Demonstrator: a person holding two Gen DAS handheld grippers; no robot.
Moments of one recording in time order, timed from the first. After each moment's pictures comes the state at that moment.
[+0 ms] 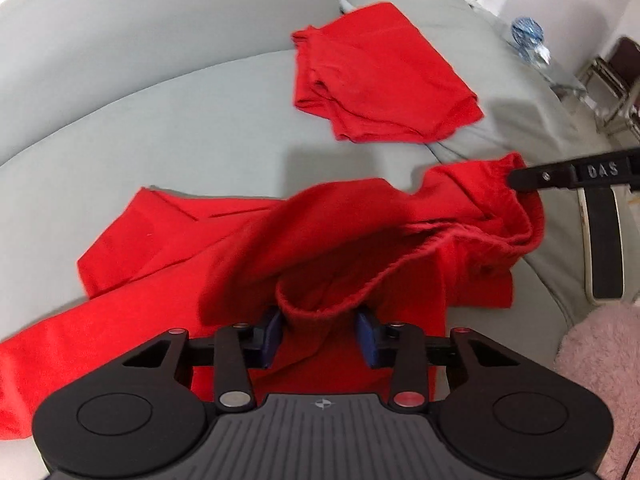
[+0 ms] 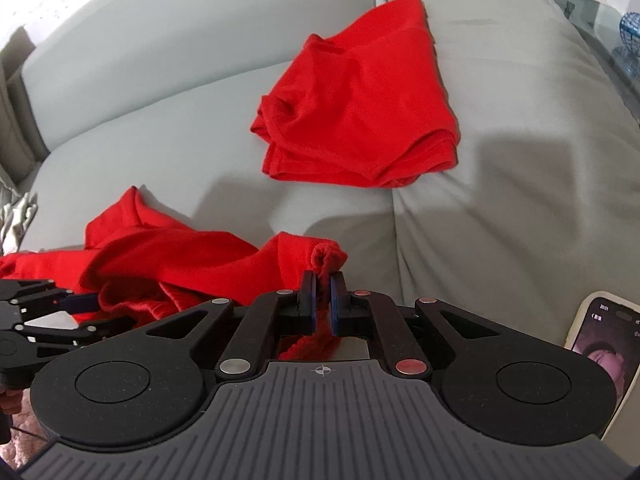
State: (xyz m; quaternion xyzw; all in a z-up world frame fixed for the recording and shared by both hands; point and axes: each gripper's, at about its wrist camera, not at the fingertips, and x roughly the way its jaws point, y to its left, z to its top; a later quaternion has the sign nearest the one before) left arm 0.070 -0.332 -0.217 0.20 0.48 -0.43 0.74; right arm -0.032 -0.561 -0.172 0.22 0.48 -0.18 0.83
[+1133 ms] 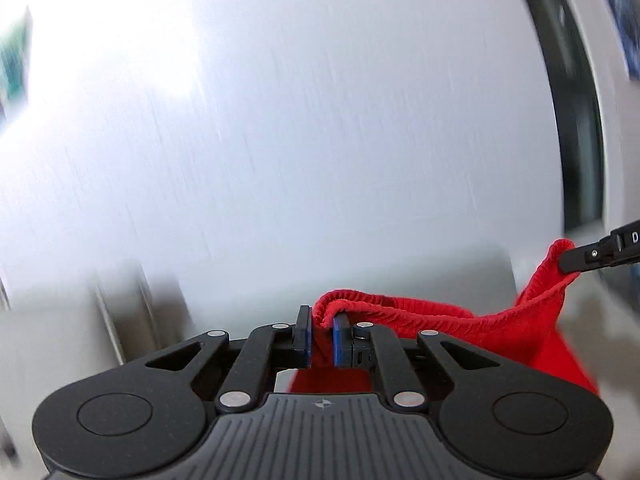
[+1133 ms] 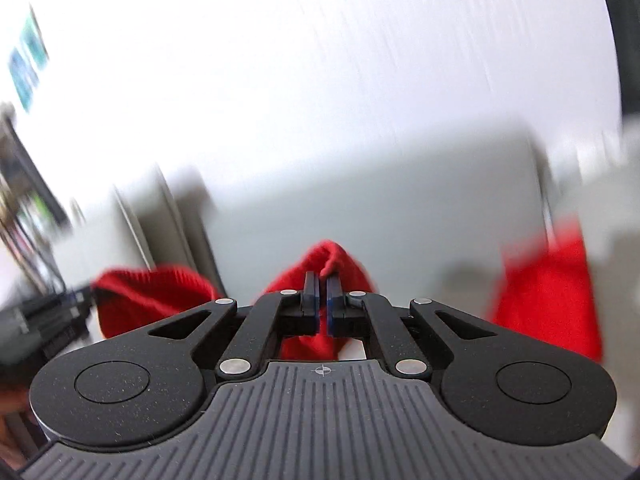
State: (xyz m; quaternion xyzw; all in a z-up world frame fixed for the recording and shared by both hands) left arm 0.061 -0.149 0.238 0.13 0.01 -0.22 0.97; right arm 0.008 -0.459 0.194 0.22 0.13 -0.05 0.97
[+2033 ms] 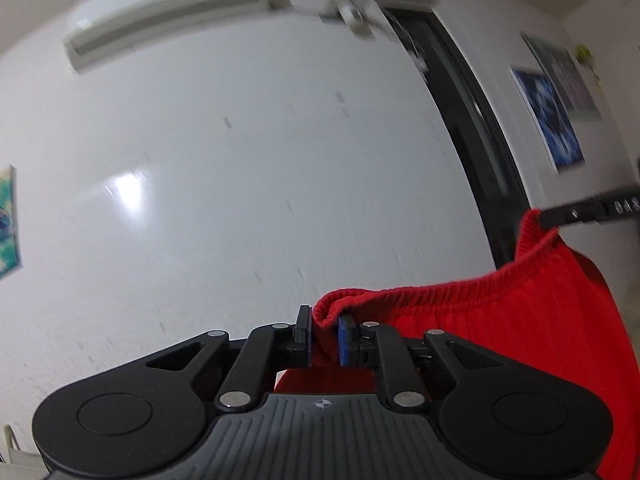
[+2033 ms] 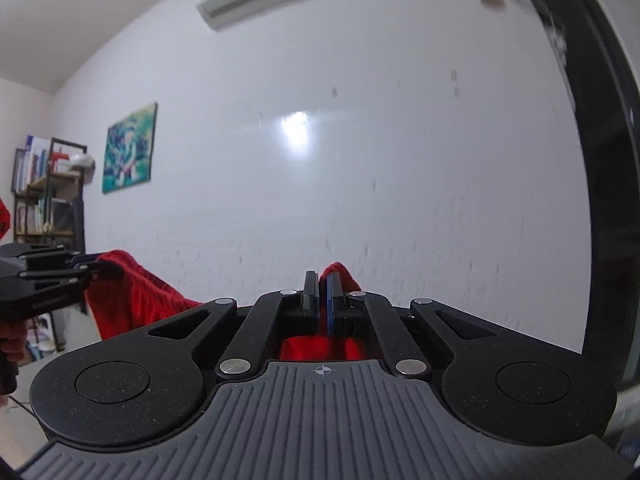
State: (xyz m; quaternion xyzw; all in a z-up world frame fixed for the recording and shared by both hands) left arm -0.018 -0.096 0.365 0.17 -0.01 -0.35 0.92; right arm -0.155 -0.396 0.378 0.06 0.01 -0.06 1.00
